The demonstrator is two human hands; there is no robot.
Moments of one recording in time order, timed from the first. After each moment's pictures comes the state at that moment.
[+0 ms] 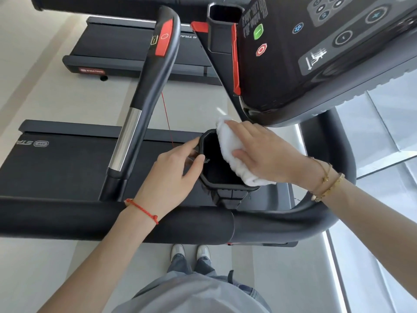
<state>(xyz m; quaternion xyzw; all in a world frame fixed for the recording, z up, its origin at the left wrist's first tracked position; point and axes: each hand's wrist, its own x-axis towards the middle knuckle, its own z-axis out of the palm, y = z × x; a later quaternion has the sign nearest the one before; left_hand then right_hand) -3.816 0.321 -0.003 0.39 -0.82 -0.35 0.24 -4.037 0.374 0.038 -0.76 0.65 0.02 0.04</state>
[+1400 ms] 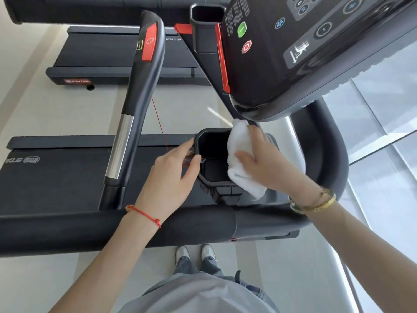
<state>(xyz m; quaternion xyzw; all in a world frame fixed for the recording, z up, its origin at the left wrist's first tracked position) -3.817 0.322 -0.001 0.37 -0.83 -0.33 0.25 -4.012 0.402 0.033 -0.52 0.80 -0.19 0.24</state>
